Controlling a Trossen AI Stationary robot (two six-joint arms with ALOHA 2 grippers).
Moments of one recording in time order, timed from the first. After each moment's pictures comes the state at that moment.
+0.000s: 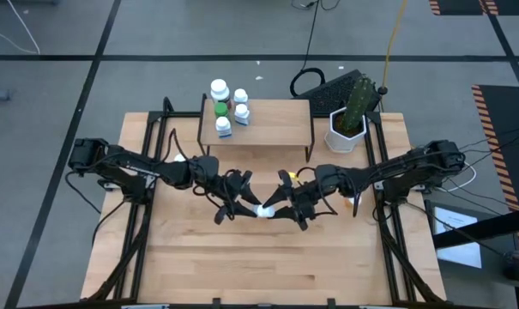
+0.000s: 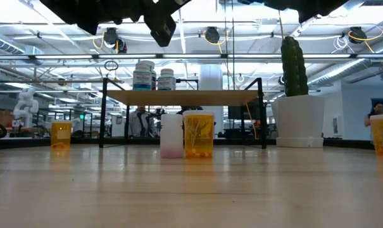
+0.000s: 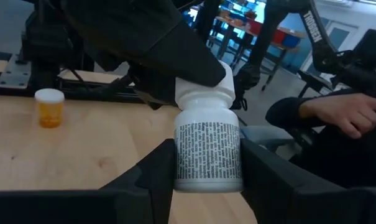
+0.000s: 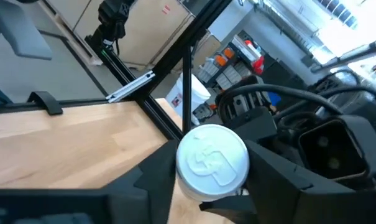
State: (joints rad) left arm -0.04 1.45 0.78 0.56 0.50 -0.25; right arm 0.15 1.46 0.79 0.62 -0.29 -0.74
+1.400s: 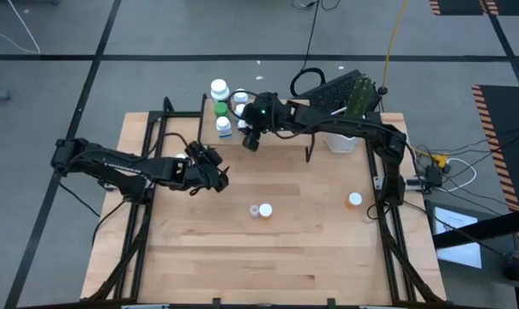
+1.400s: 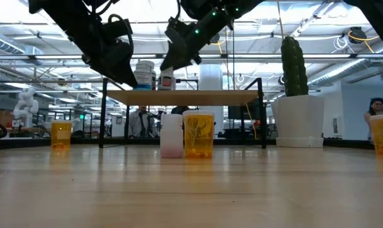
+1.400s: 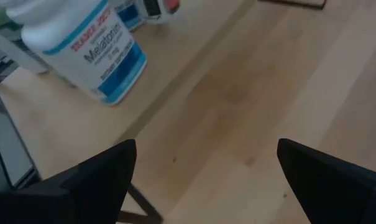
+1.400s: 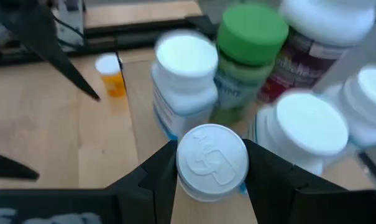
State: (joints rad) left arm -0.07 1.25 0.78 -0.42 -0.73 -0.35; right arm -0.34 1.95 1.72 -0.38 0.02 -0.09
